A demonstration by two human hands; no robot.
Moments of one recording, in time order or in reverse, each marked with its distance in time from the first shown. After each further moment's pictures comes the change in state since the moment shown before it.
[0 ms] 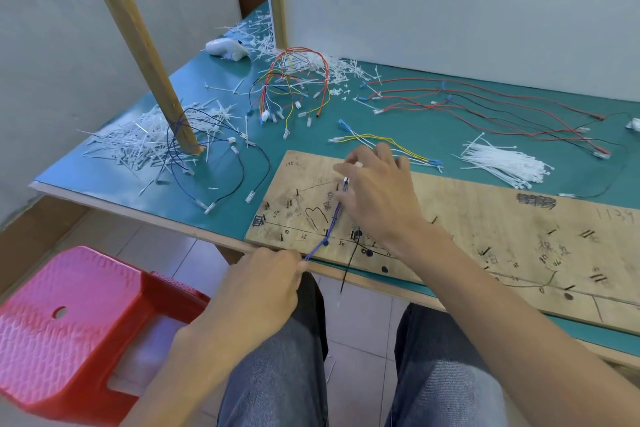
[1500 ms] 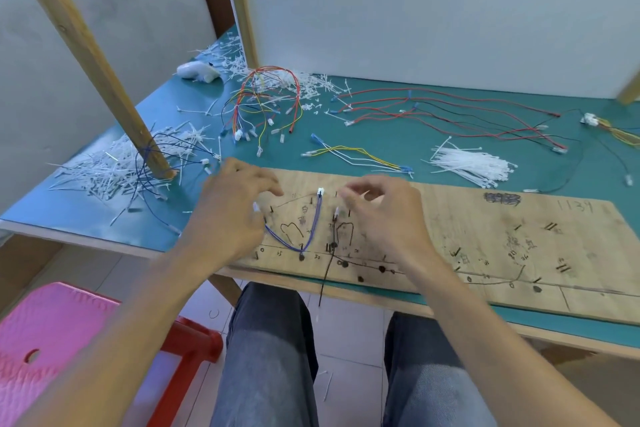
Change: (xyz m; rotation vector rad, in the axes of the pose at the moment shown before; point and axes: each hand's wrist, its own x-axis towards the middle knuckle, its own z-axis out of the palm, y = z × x) left_hand 0.086 -0.022 -0.051 -0.141 0.423 0.220; right_hand -0.034 0.028 -0.011 0.790 0.199 0.476
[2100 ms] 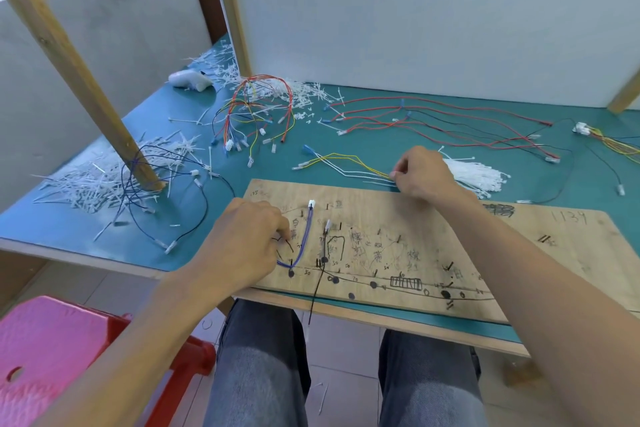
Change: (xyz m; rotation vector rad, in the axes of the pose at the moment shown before) left_hand 0.006 0.021 0.021 0.201 -0.225 0.050; right_hand 0.124 0.053 -0.051 -0.605 -0.132 0.164
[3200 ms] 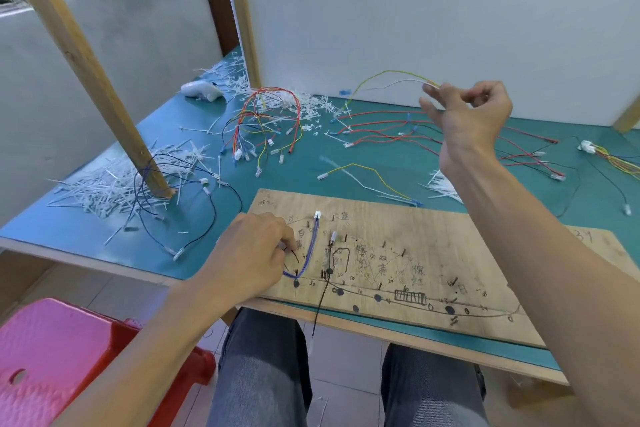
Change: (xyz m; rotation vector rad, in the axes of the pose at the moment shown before) left_hand -0.005 0.001 0.001 -0.124 0.038 -0.044; right_hand 0.008 -0.045 -0.071 1.557 0.576 -0.108
